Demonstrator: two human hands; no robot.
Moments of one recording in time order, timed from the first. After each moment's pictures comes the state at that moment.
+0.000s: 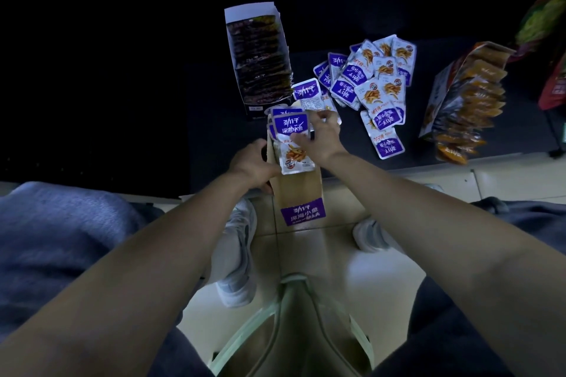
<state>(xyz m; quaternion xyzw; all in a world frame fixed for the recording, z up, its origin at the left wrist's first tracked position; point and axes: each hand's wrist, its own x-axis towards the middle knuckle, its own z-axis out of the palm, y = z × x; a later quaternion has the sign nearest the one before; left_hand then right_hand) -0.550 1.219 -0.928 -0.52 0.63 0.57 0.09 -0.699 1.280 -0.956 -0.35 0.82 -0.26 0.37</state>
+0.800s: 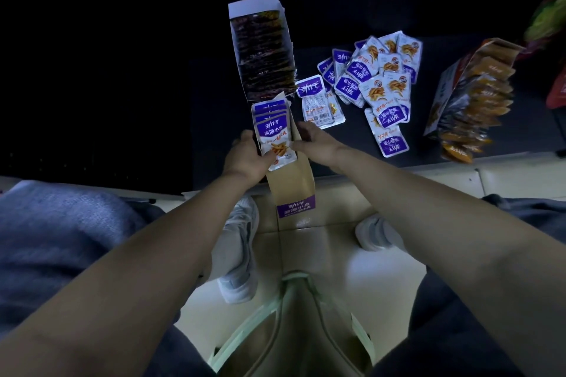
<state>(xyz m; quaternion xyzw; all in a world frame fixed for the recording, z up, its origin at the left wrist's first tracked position) -0.541 1.214 -0.934 -0.56 0.70 0.44 0.04 -0.698 1.278 -0.955 -0.28 0.72 -0.26 0.58</state>
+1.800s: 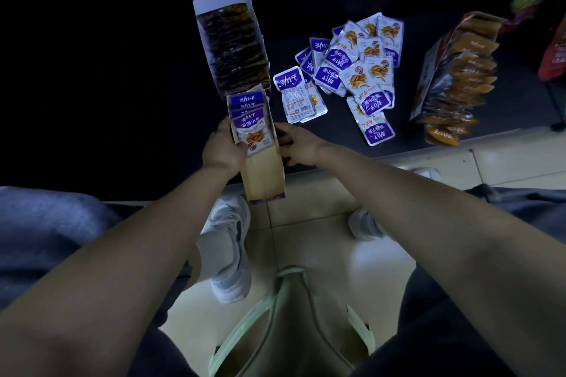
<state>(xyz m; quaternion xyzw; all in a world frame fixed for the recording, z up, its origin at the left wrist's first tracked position) -0.556 1.206 -0.943 -0.57 0.71 0.41 0.03 -0.706 1.286 -0.968 -0.31 0.68 -0.24 0.61</state>
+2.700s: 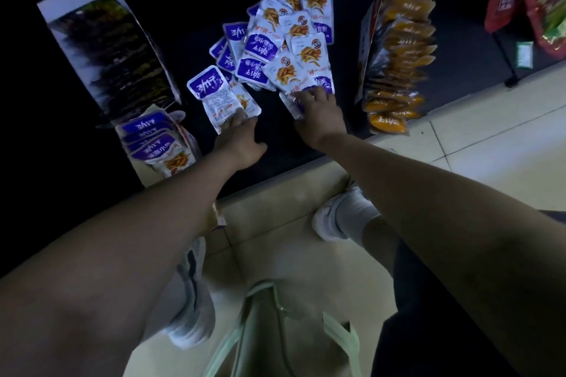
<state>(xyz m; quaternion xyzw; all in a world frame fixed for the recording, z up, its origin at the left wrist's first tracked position) -0.709 1.235 -1.006 -0.35 0.85 0.29 0.27 -0.843 1.347 -1.025 -0.35 0.89 -0.08 0.28</state>
